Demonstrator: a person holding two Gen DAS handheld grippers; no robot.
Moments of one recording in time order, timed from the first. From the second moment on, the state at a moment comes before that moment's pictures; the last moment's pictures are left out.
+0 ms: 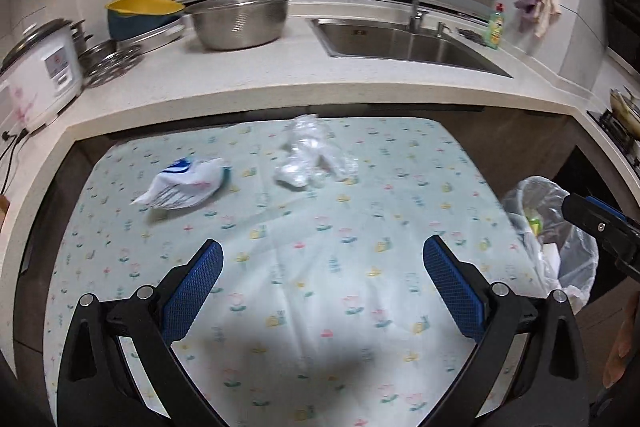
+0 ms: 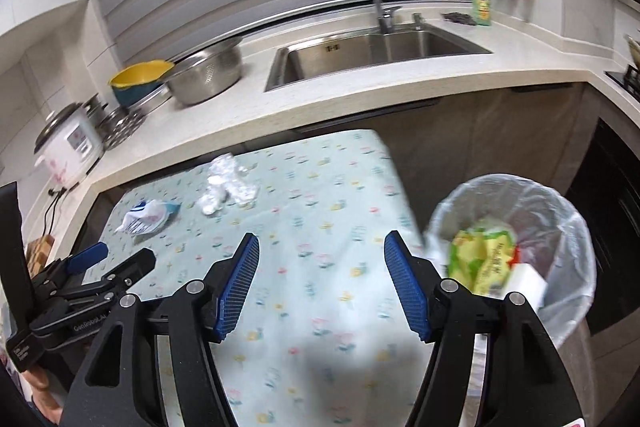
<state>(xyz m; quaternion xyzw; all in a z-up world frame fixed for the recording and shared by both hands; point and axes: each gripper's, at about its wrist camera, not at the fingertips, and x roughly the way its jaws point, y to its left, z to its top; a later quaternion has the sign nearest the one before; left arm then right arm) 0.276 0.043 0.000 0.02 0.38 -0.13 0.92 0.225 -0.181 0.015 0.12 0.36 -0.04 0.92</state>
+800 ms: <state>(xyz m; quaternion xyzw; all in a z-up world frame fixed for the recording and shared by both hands) 0.418 0.167 -0.062 0.01 0.41 -0.06 0.91 0.431 -0.049 -0.069 0.05 0.41 0.01 0.91</state>
